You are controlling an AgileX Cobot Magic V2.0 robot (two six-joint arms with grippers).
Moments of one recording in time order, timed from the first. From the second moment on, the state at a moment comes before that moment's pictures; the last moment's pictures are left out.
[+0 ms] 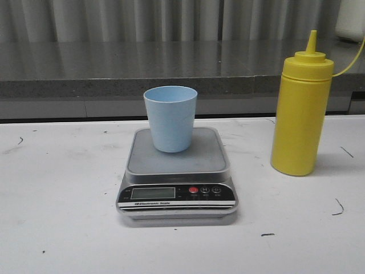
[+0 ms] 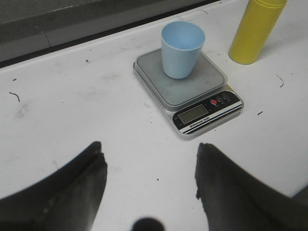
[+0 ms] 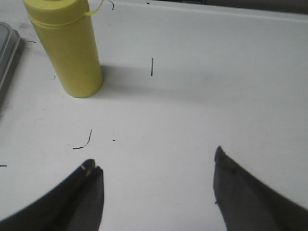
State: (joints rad) left arm -0.56 0.51 -0.72 0.05 0.84 -0.10; right arm 0.03 0.59 -0.61 -0.03 0.75 0.01
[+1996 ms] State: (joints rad) left arm -0.56 0.51 -0.72 0.05 0.84 -0.11; right arm 0.30 1.69 -0.37 0.15 -0.96 -0.03
